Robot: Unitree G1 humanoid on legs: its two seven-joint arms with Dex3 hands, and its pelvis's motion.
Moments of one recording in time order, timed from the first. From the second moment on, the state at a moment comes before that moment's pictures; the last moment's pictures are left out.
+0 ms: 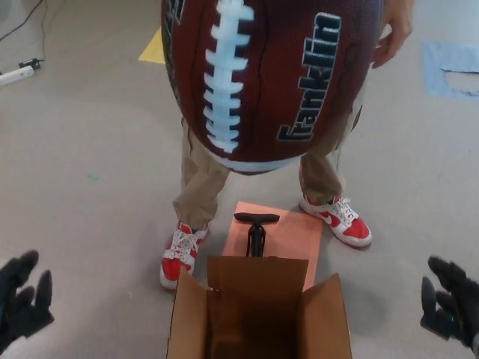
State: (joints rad) left_arm -0.34 0.45 0.18 1.02 -0.03 -0.19 -0.26; right_arm -0.40 -0.31 -0.03 1.06 -0.11 -0.21 0.04
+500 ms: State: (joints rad) left_arm -0.29 0.39 0.24 0.74 -0.12 -0.25 -0.36; right_arm -0.33 -0.25 -0.14 0.80 -0.02 -0.38 0.07
